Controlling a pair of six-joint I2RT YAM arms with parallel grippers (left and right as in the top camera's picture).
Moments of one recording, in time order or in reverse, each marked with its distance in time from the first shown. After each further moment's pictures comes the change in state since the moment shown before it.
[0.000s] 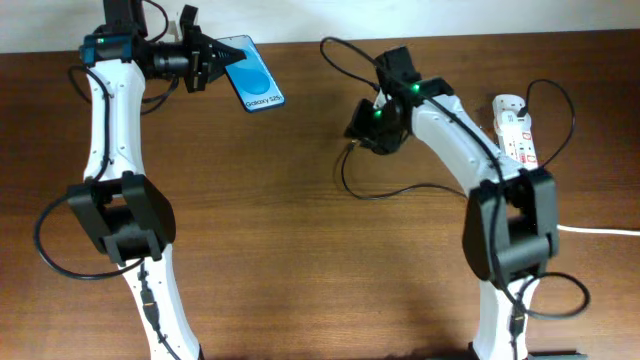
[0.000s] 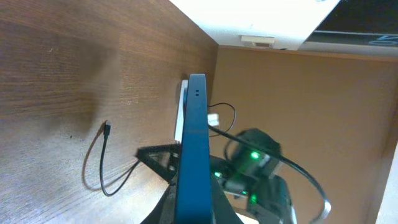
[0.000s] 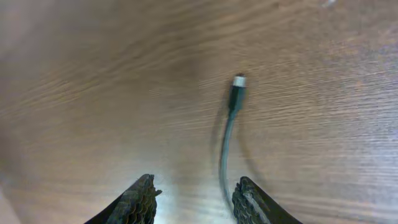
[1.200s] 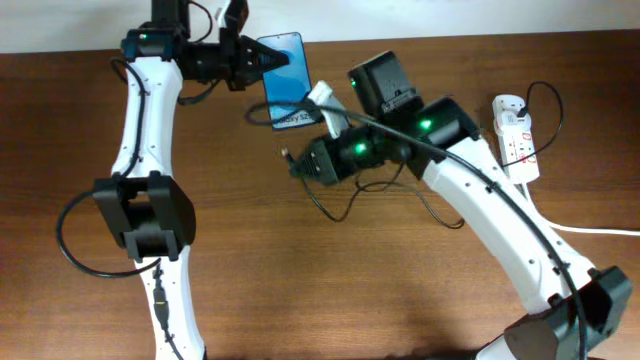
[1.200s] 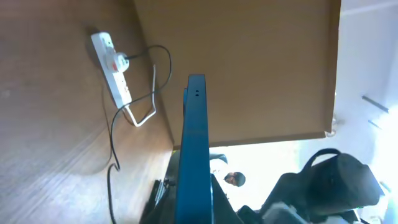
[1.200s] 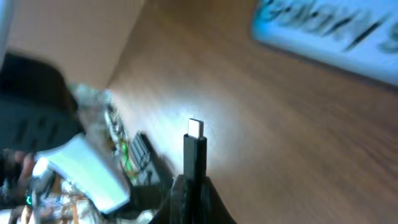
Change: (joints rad) left arm -0.130 0.000 0.000 -0.051 0.325 0.315; right arm 0.221 -0.435 -0.053 -0.096 -0.393 -0.479
